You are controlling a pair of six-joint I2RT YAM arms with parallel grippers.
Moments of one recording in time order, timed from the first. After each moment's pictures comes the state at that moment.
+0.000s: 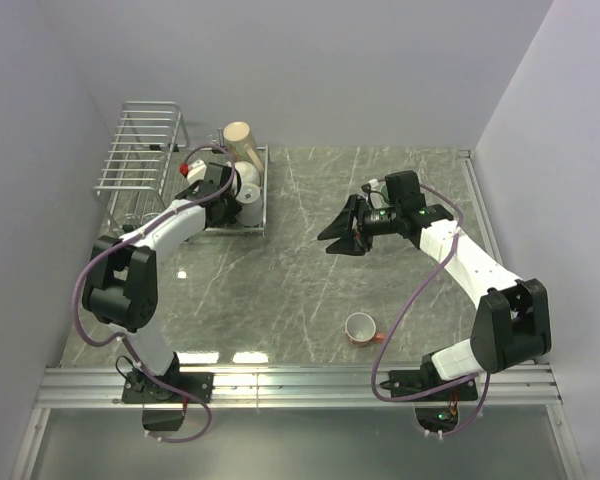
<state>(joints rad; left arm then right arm) -0.33 1.72 1.24 -0.39 -0.35 -0.89 0.30 1.43 1.08 -0.45 -0.92 0.98</state>
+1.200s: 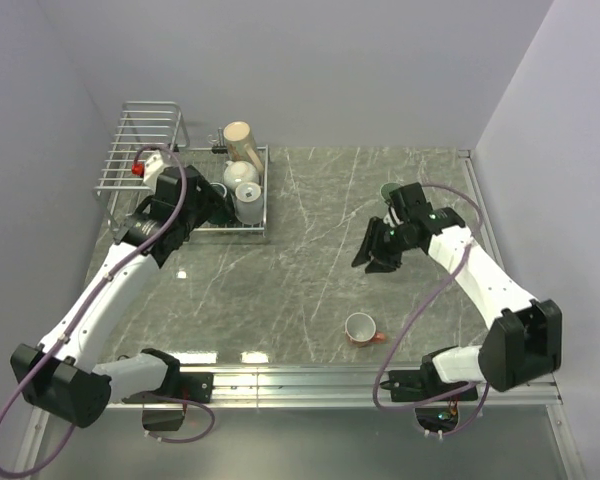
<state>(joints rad) -0.38 1.19 1.20 -0.59 -0.37 -0.94 0.31 1.36 1.12 -0.87 -0.39 0.64</state>
